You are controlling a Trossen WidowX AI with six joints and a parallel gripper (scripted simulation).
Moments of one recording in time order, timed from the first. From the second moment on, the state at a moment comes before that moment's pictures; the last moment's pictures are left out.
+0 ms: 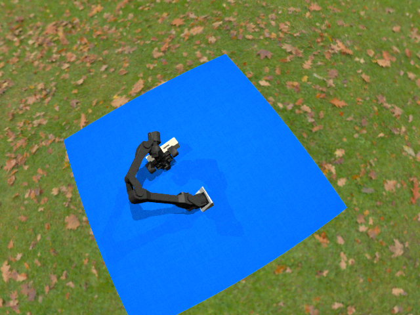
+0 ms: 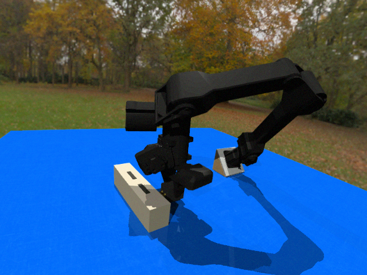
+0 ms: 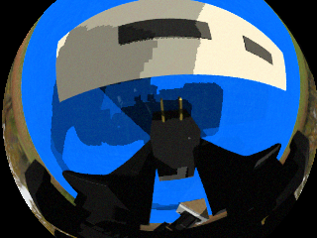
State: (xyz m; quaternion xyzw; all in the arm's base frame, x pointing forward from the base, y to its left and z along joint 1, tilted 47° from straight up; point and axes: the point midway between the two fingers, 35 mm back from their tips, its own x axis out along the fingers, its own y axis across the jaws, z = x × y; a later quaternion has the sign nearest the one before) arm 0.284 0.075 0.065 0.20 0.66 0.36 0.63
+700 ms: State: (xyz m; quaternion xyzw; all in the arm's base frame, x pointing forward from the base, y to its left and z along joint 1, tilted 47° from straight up) arm 0.290 0.076 0.066 0.20 0.66 0.36 0.63
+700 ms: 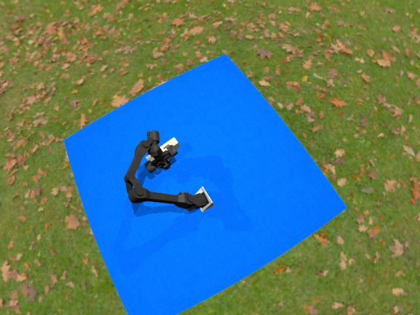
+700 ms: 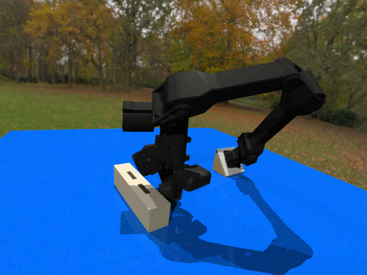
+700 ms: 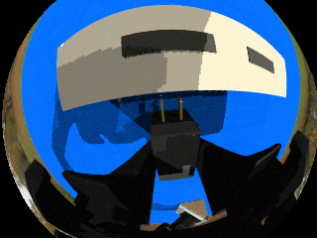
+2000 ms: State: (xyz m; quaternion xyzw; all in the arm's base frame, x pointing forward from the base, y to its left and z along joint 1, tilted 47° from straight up) arm 0.297 0.078 0.067 0.20 0.66 0.36 0.63
